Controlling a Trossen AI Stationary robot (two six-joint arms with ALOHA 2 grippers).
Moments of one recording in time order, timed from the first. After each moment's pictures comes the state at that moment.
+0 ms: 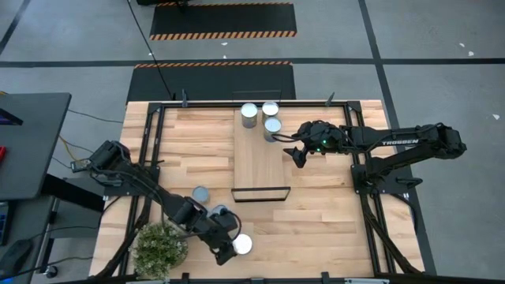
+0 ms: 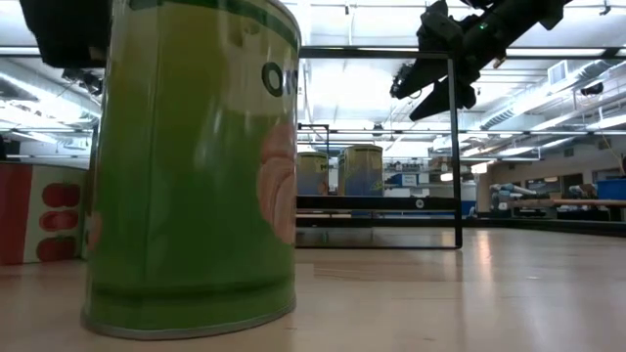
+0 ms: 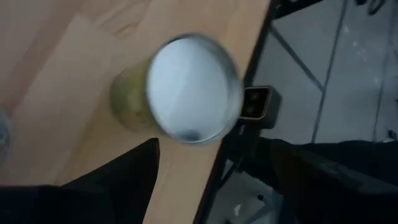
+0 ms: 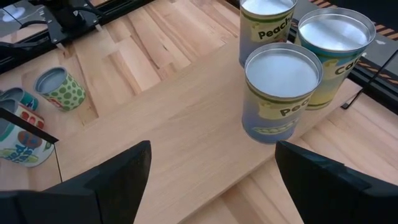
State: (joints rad) left arm -0.61 1.69 1.17 -0.29 -0.03 -1.15; right arm -0.12 1.09 0.78 -0.31 0.24 0.39
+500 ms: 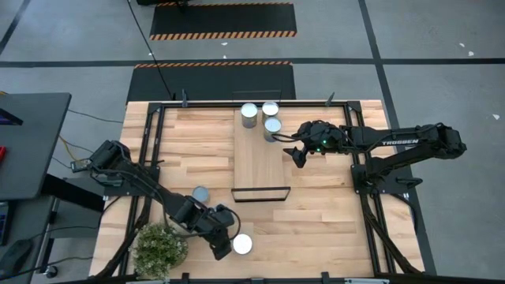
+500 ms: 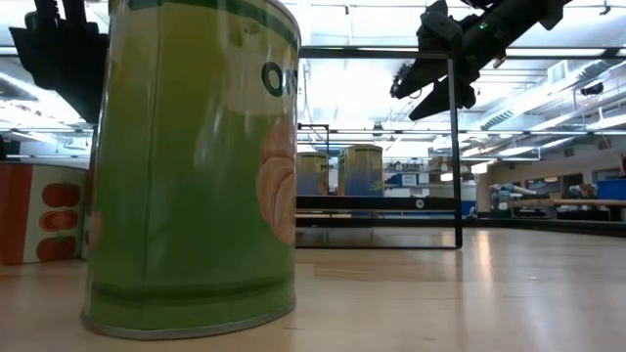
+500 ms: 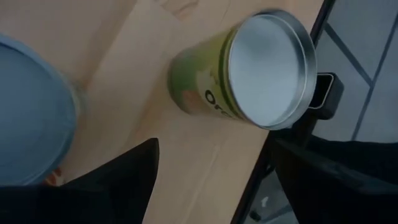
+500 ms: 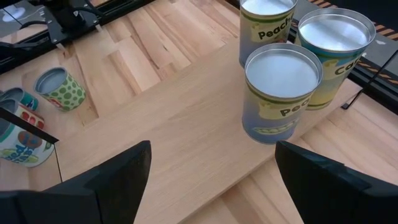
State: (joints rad) left arm -0.59 1.69 1.17 -0.45 -0.04 -1.14; right arm -0.12 1.09 0.78 -0.31 0.24 0.39
